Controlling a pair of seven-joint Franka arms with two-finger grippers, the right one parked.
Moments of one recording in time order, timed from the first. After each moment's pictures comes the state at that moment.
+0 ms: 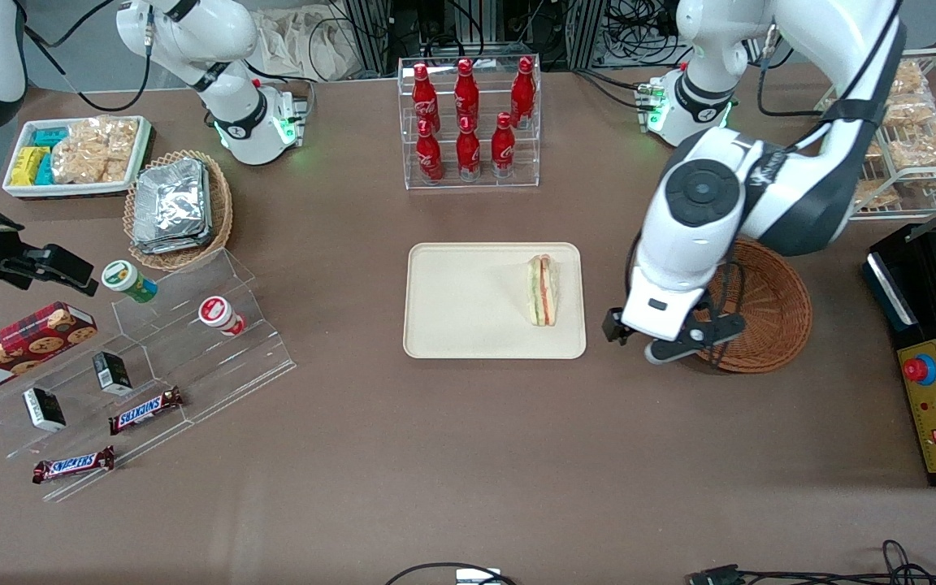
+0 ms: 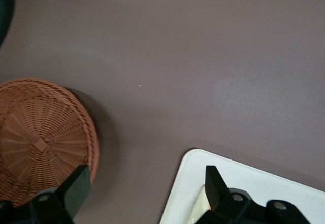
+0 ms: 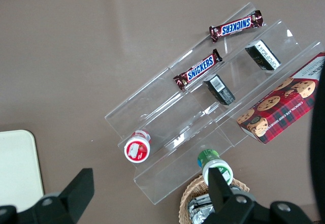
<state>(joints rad) 0.14 0.34 -0.65 -1.64 0.36 1.92 -0.90</state>
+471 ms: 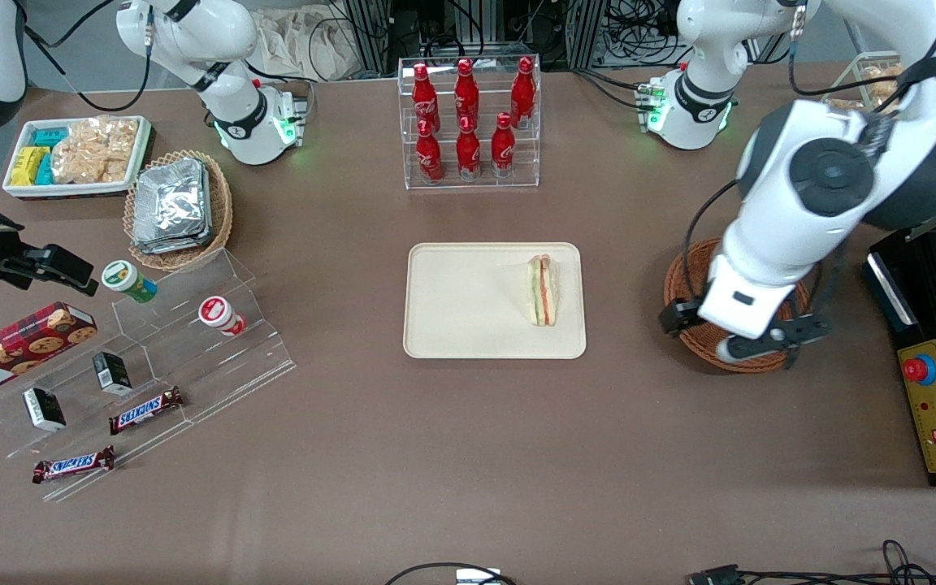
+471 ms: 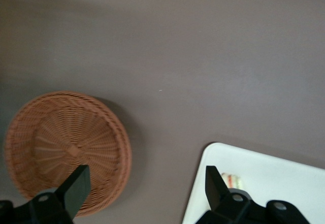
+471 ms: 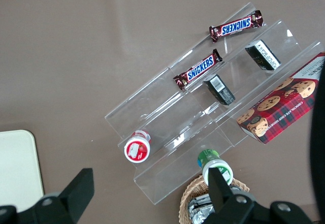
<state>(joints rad) 0.16 0.22 -0.50 -1.63 0.17 1.85 -0.59</state>
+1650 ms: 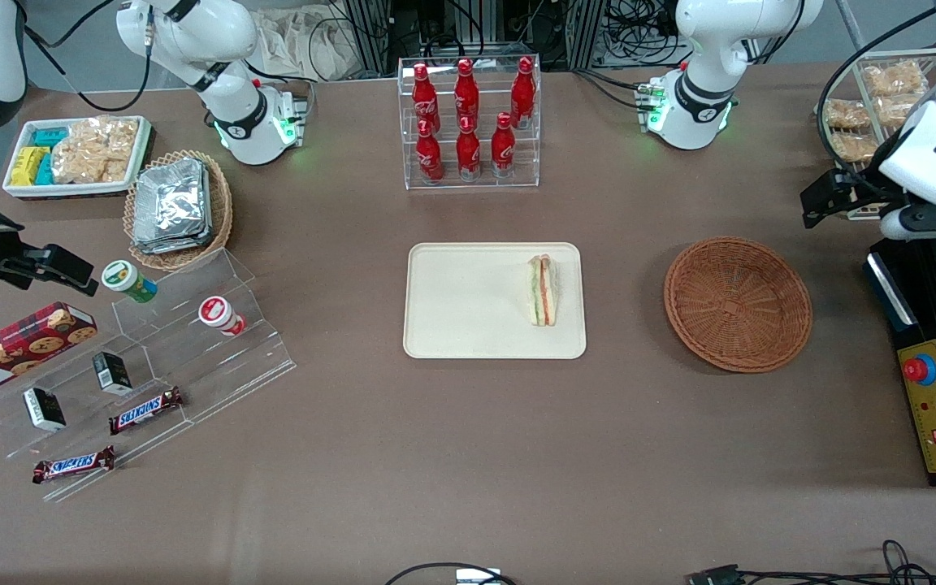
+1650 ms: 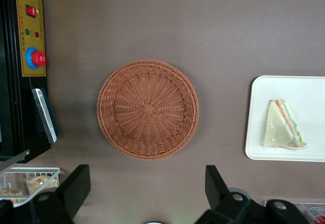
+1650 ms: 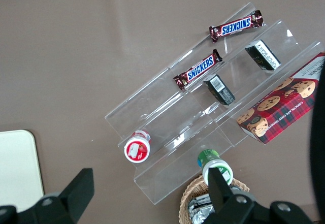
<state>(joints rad) 0.05 -0.08 -0.14 -1.63 0.03 1.52 -0.09</state>
